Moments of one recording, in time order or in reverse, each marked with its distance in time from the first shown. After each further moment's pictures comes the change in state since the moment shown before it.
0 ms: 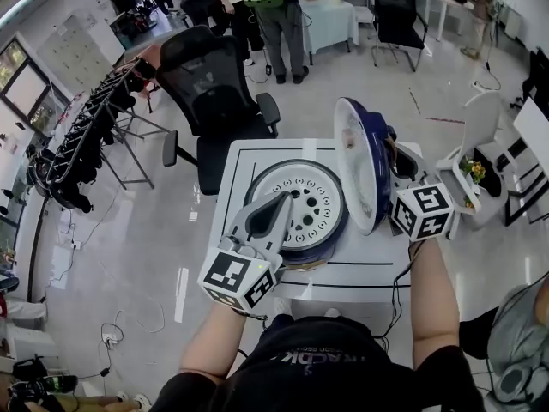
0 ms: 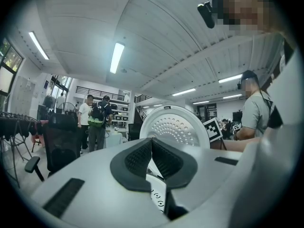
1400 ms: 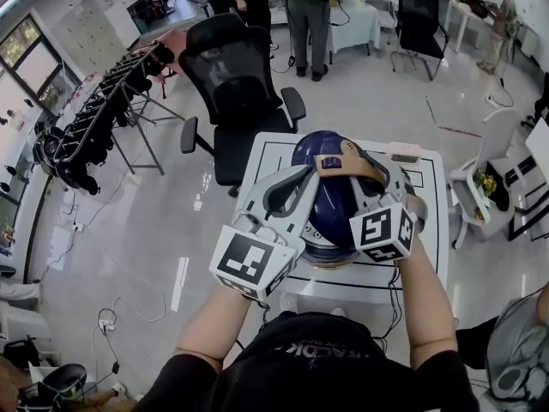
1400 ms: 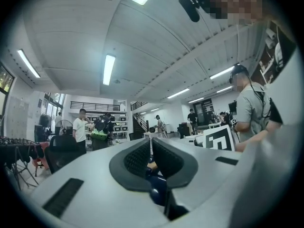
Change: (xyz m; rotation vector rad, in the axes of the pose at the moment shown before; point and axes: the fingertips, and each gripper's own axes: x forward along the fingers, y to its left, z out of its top) left arm -0.023 0.039 0.053 0.164 -0.079 -0.020; right arm 0.048 0.148 0.000 -0.672 0.189 -0.013
